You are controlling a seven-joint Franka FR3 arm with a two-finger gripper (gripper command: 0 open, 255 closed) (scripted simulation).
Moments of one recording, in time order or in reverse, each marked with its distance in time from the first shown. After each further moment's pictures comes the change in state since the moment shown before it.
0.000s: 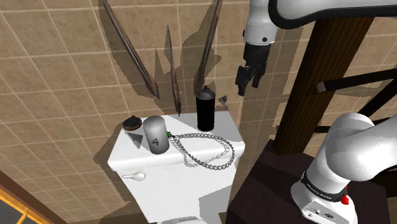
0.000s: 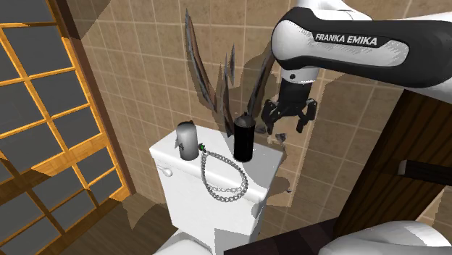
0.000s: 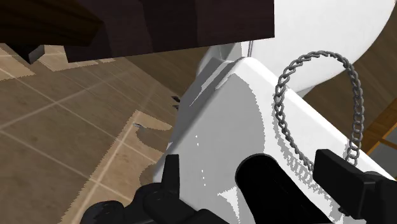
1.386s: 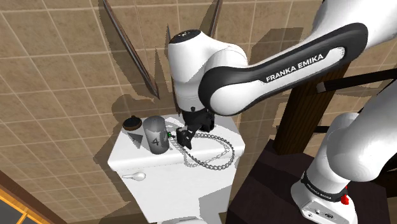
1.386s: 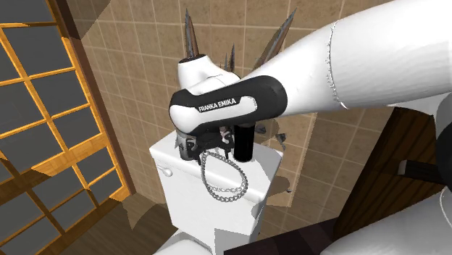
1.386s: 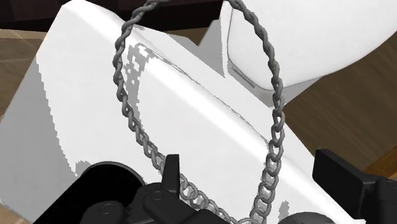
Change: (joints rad) arm 0.050 0.471 0.465 0.109 -0.070 0.338 0.474
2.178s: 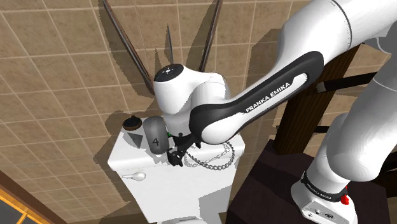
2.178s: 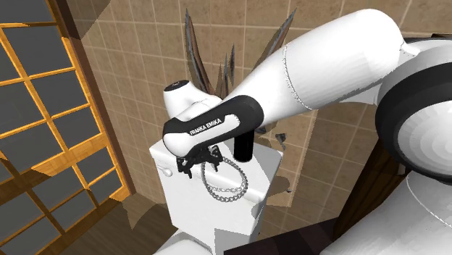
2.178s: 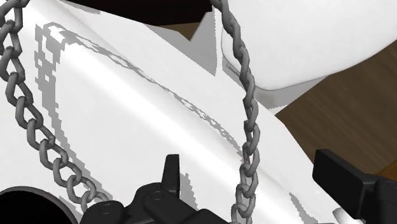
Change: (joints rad) arm -0.003 0.195 0.082 0.016 -0.131 0.128 0.157
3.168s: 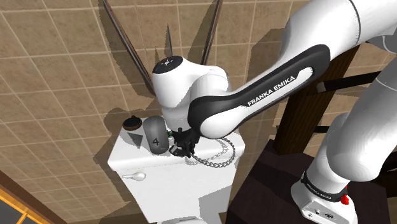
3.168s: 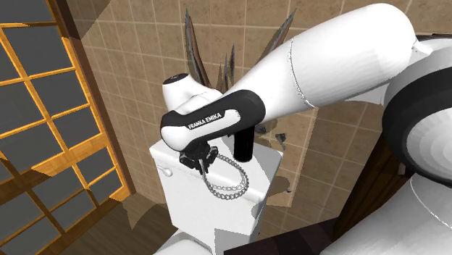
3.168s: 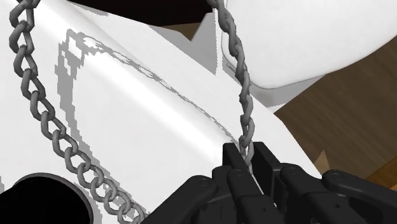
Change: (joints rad) arm 0.002 -0.025 -0.005 0.024 0.018 -0.043 -0.018
